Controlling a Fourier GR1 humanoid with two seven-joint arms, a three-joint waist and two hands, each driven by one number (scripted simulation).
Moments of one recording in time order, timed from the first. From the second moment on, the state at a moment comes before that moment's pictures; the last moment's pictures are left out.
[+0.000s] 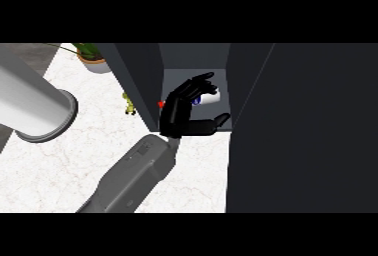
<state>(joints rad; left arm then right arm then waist) -0.70 0.00 -0.52 -0.87 0.77 0.26 -0.58 1.08 -0.48 0.47 -2.50 -0.04 0.08 -0.57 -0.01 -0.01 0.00</state>
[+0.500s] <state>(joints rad) -0.27 0.13 -0.67 -1.30 0.72 0.33 -0.58 1.11 -0.50 0.49 -2.50 -0.02 0.02 -0.58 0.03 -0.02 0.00</state>
